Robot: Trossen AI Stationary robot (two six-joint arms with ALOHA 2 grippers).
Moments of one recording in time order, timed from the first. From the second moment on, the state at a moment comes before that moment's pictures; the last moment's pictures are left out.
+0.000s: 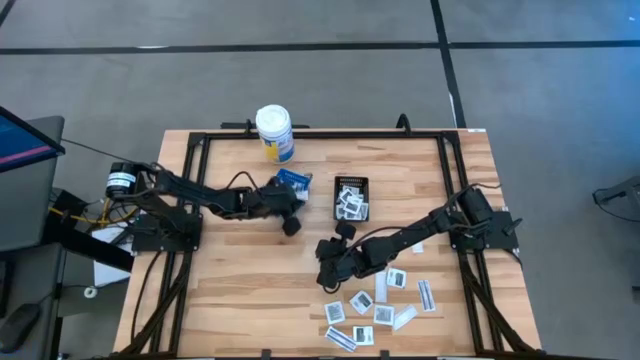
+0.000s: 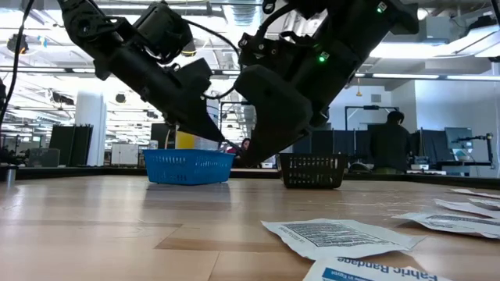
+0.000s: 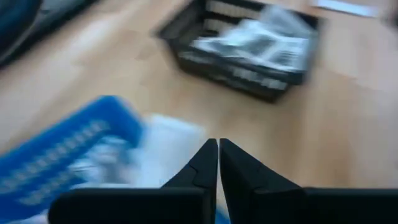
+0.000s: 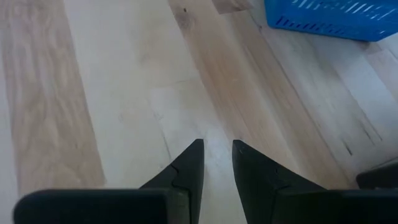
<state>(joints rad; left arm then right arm) 0.03 1.37 0.59 0.34 -0.29 -0.16 0.35 2.02 1.26 -0.27 0.55 0.51</state>
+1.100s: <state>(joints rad) 0.10 1.43 0.59 0.40 -0.38 -0.11 0.35 2.02 1.26 -0.28 0.55 0.50</state>
